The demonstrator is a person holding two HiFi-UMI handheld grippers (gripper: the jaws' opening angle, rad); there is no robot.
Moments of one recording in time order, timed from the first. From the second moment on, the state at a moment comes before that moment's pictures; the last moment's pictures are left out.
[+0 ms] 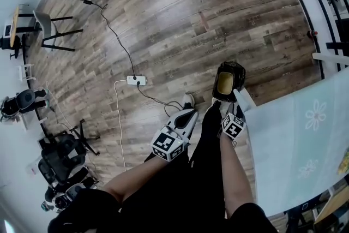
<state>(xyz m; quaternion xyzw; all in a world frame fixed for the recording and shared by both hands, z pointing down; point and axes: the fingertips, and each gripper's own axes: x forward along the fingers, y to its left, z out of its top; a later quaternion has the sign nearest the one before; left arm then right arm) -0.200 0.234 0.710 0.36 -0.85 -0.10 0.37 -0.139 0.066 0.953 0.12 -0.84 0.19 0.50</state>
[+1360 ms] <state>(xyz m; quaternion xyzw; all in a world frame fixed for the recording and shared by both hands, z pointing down) -0.085 0.248 0.573 0.65 -0.71 -0.04 0.25 -0.006 0.134 0.646 0.18 -0.92 0.25 0.25</state>
